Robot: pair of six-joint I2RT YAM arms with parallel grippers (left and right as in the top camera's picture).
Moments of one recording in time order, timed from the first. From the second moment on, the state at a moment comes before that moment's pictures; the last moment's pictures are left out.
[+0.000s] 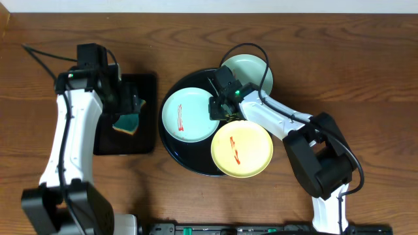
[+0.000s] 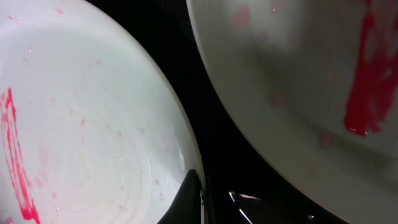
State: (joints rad) left arm 0.12 1.61 1.34 -1.07 -0.01 -0.01; right arm 0.63 2.09 1.42 -0.53 -0.08 0.57
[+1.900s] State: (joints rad) left arm 0.12 1.93 1.45 -0.98 -0.05 0.09; right arm 0.63 2.09 1.42 -0.53 -0.08 0.57
